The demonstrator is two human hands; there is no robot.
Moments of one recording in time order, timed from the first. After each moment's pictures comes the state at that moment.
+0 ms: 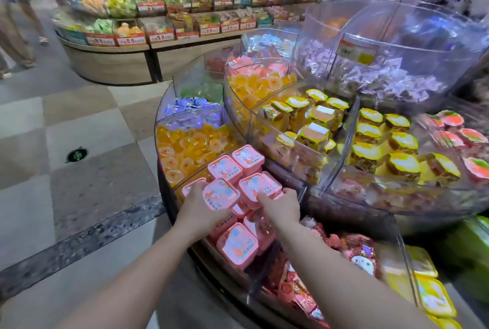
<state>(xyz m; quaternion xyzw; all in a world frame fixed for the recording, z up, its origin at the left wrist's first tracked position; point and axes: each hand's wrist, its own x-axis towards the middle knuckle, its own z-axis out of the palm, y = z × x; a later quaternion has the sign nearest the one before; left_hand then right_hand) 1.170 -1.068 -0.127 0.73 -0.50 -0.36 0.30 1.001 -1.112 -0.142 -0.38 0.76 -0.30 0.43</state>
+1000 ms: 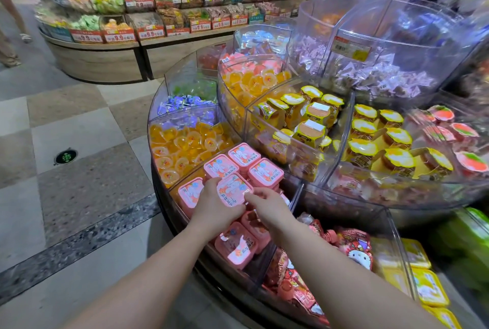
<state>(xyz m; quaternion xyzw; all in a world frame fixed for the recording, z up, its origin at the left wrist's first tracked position) 1.145 -1.080 -0.131 0.69 -0.52 -0.37 0.34 1.007 -1.095 -0.120 -0.39 0.61 -0.30 0.63</state>
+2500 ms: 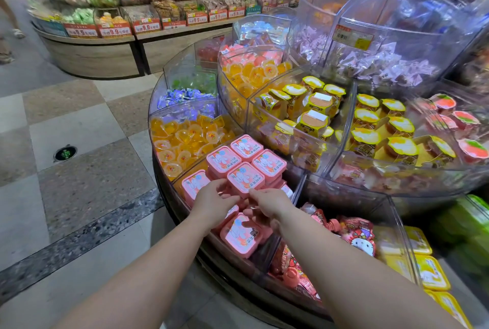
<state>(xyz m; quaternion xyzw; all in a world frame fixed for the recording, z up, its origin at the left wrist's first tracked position) 1.156 -1.079 -0.142 0.68 -0.48 -0.45 0.33 1.017 -1.096 -0.123 -0.29 0.65 -0.25 0.65</state>
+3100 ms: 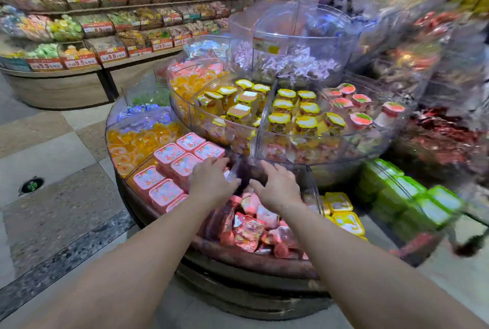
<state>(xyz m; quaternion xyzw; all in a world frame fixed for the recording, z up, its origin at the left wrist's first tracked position) 1.024 -1.034 -0.086 0.67 -0.72 -0.12 0.15 0.860 -1.016 -0.093 -0.64 0.73 -0.15 0.19</state>
